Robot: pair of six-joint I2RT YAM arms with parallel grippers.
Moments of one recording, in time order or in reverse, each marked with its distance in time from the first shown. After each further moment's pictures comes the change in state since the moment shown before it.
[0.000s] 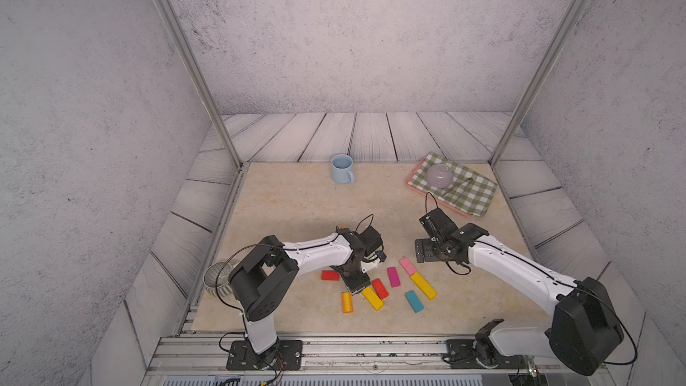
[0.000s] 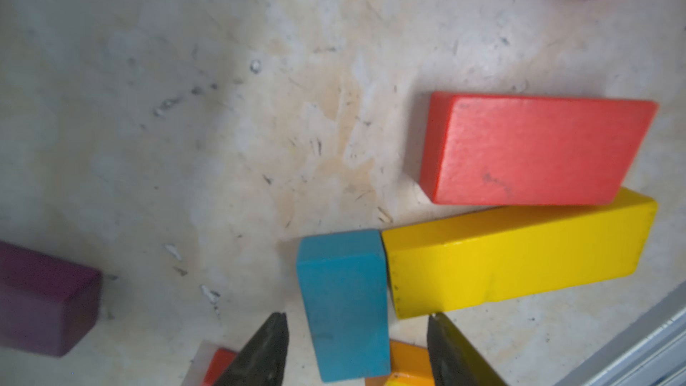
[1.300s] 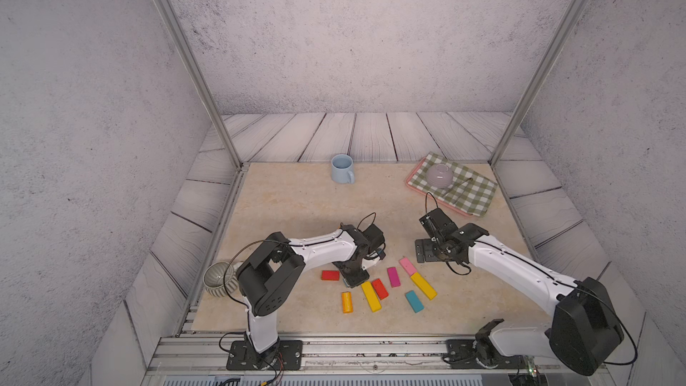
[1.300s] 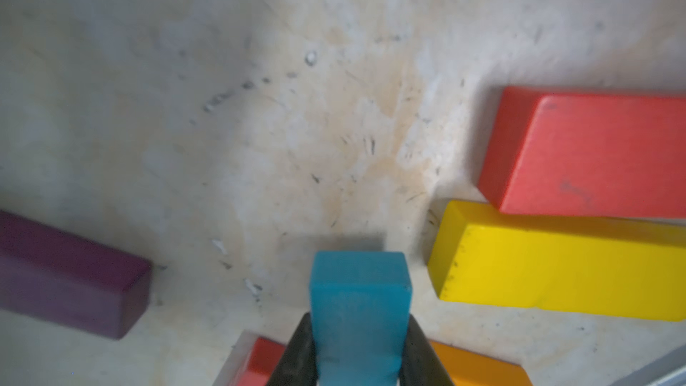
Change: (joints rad) left arm 0.015 0.023 0.080 -0.068 -0.079 0.024; right arm 0.000 0.000 0.002 -0.006 0.000 0.003
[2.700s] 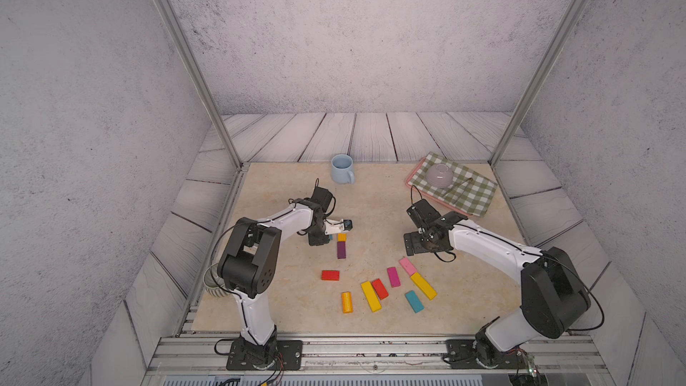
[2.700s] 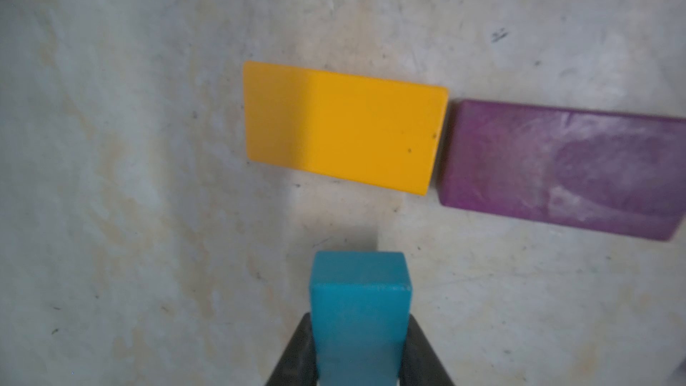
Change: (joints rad) left arm 0.492 0.039 0.001 0.256 0.016 0.878; right arm 0.000 0.219 0.130 0.042 -0.037 -0.068
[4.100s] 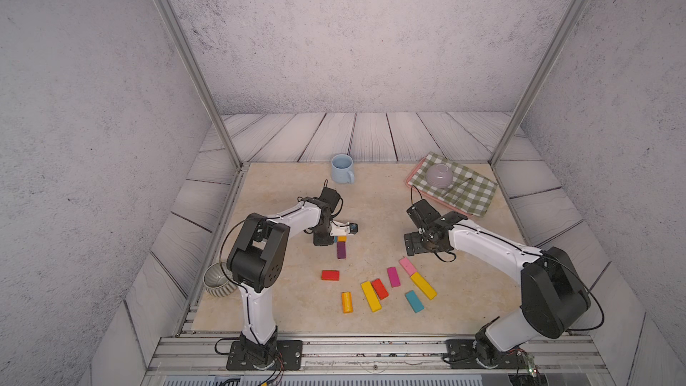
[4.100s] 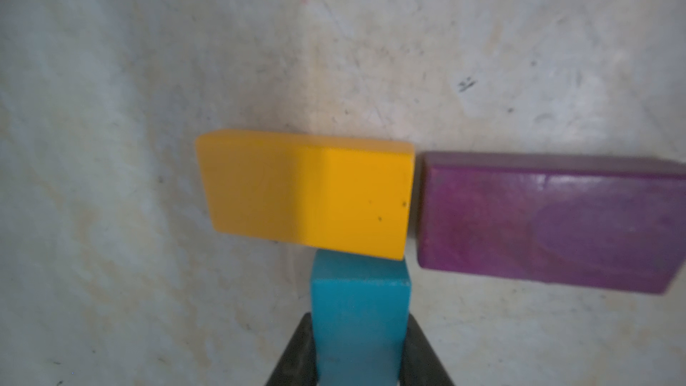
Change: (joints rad) left arm -0.050 0.072 0.062 -0.031 -0.032 0.037; right arm 0.000 0.000 -0.001 -0.005 0.007 0.000
